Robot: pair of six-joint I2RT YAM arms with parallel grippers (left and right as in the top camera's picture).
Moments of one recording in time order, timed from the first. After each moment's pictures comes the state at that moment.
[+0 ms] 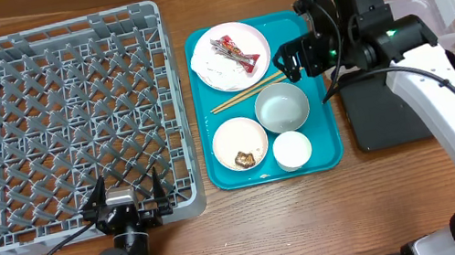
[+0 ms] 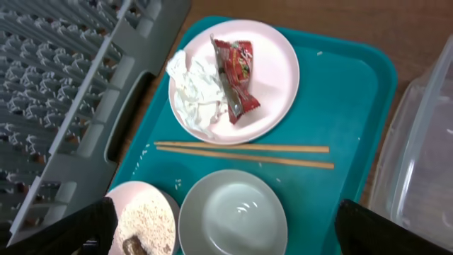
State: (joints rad) left arm -0.01 0.02 0.01 -0.08 -0.02 0.01; right arm 0.23 1.64 1.46 -0.73 -0.35 -0.01
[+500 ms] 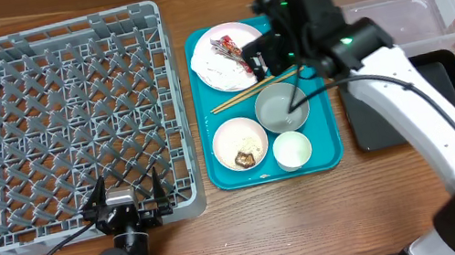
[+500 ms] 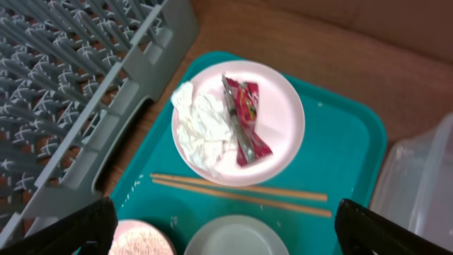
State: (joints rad) left arm -0.01 0.02 0.01 -0.08 -0.02 0.01; right arm 0.43 1.72 1.60 -0.70 -0.10 -0.01
